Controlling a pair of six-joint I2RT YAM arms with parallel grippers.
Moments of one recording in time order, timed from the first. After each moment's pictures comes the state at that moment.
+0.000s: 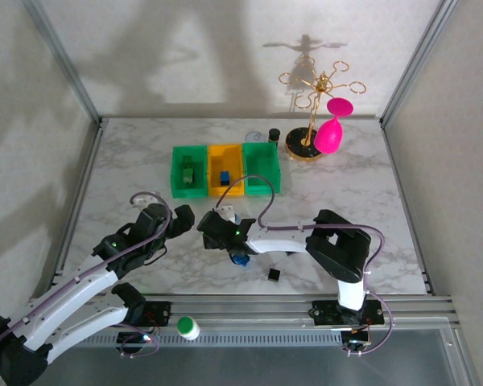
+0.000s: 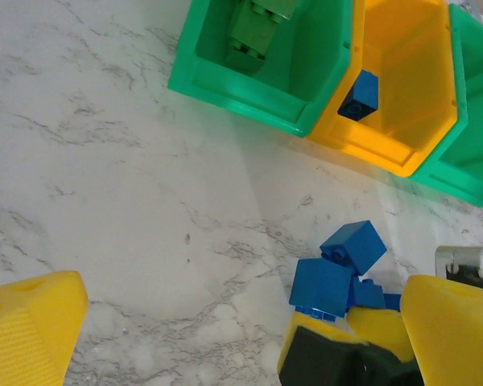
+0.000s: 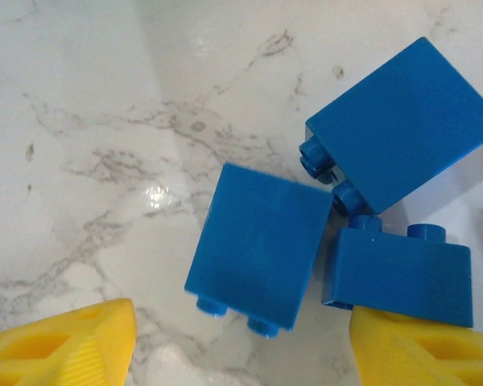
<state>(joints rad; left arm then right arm) -0.63 0.76 0.62 -0.61 -0.36 -0.92 1.17 1.89 1.16 -0.31 0.32 0.85</state>
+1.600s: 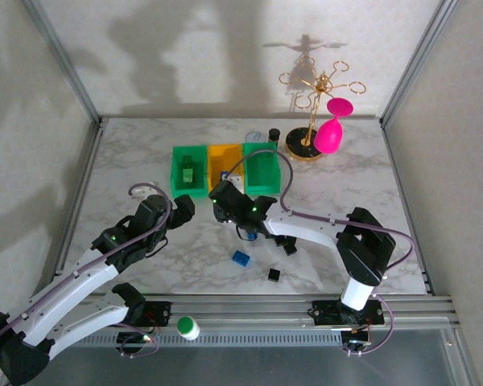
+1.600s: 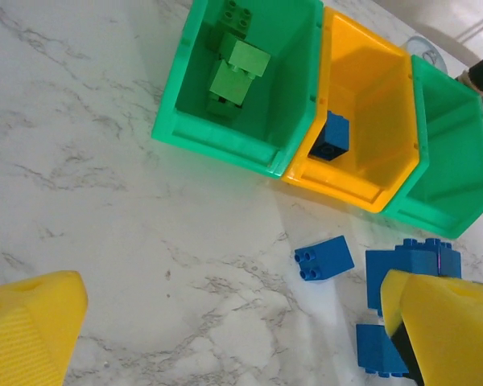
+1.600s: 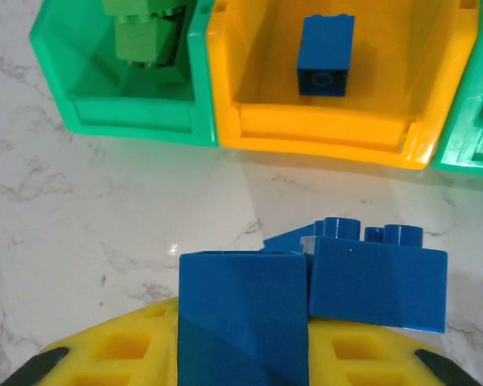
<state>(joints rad) -0.63 0.82 0.71 -0.60 -0.41 -0.90 1.03 1.73 1.23 -0.35 0.31 0.70</state>
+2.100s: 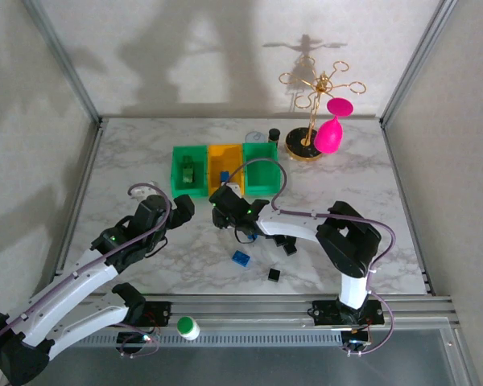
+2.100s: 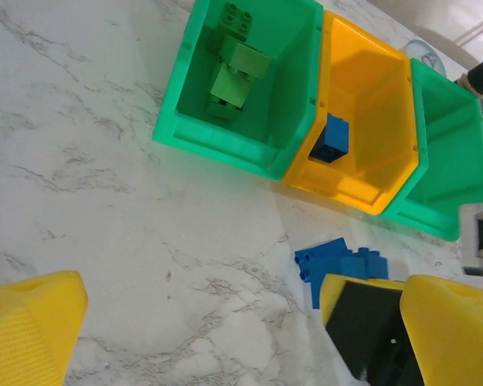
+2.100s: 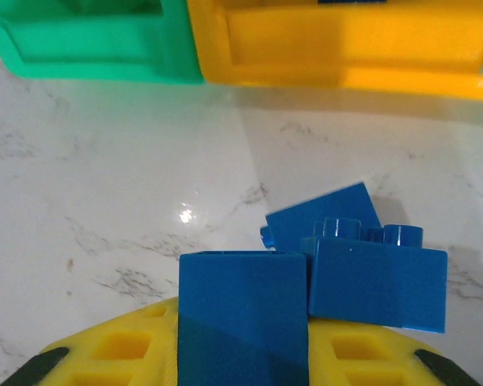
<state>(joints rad) -0.63 0.82 0.71 -0.60 -0.41 -0.90 1.02 1.85 1.18 -0.25 0.20 0.73</state>
